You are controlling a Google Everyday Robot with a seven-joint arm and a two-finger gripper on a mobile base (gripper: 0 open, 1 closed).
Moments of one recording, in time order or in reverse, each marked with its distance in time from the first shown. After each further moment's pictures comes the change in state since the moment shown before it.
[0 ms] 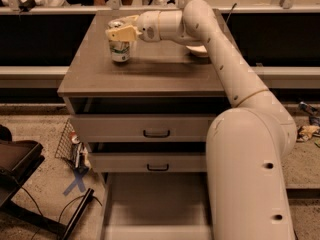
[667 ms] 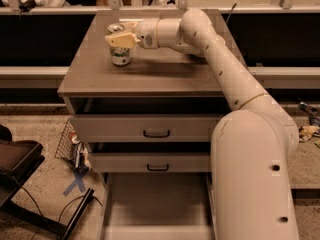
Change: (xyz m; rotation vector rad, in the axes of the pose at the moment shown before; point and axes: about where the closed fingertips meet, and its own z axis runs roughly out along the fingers) arm 0.023 0.001 0.010 0.012 -0.002 -0.011
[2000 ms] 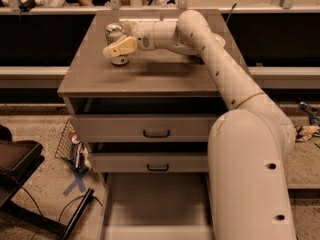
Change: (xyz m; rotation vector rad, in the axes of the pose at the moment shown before) arm 0.000 0.004 0.009 -0.014 0.000 0.002
